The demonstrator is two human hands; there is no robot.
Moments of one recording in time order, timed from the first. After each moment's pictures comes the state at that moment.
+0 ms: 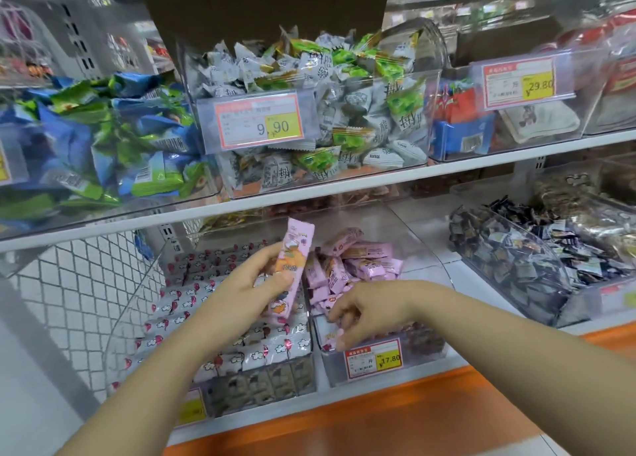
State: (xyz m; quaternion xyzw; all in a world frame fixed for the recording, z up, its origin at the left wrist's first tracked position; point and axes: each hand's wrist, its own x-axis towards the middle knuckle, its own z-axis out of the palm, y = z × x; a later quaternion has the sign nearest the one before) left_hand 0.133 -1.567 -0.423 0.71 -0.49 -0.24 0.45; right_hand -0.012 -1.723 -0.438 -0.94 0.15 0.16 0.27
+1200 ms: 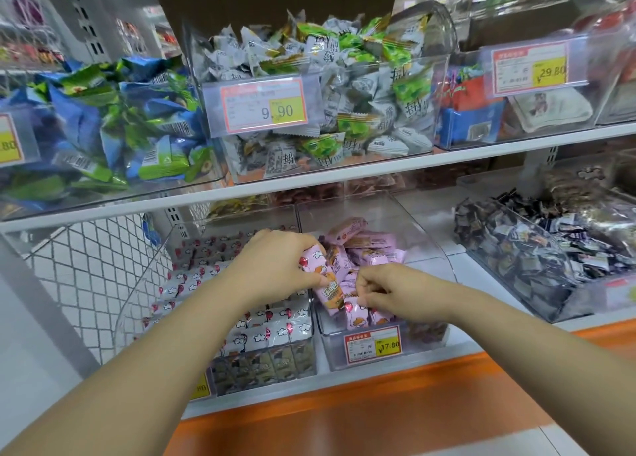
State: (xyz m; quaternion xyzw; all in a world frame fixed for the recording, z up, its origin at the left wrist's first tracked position) left_hand 0.112 -1.602 -0.395 0.80 -0.60 0.02 0.08; right_hand -0.043 -1.731 -0.450 -0.94 0.16 -0.02 0.30
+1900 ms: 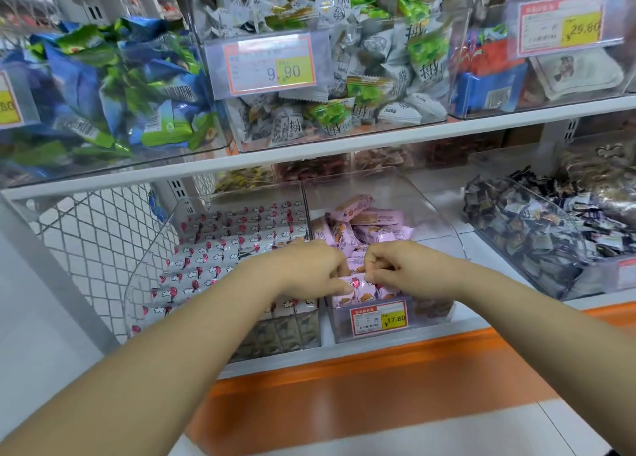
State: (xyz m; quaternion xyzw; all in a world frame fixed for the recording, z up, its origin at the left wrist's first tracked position) left_hand 0.098 -1.617 -0.427 0.74 -0.66 -0.11 -0.07; right_hand -0.045 -1.729 -0.453 -0.94 0.17 -0.03 0.29
